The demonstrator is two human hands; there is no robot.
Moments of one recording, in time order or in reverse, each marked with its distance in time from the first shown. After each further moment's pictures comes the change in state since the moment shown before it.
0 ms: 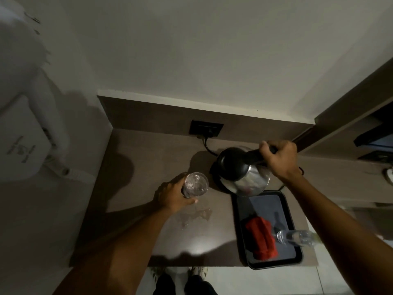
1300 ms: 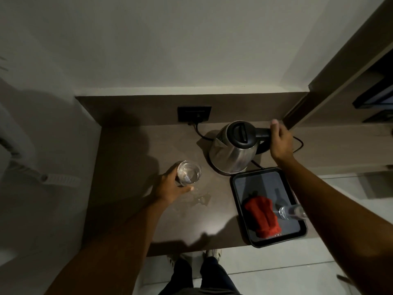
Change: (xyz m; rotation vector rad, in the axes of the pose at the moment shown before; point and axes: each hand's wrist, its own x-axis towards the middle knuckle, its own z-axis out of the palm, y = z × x) left_hand 0.009 -0.004 0.020 -0.150 0.035 0.022; right_hand -0.018 0.097 0.022 0.320 0.170 0.473
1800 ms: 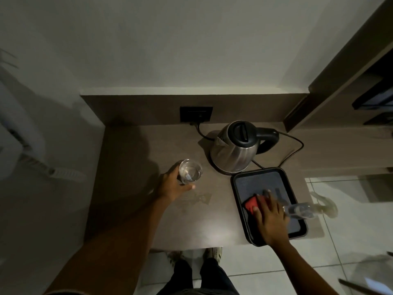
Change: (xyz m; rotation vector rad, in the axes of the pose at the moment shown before) left_hand 0.001 -0.005 0.004 -0.045 0.032 0.034; right_hand -0.197 0.116 -0.009 -0.723 -0.286 0.038
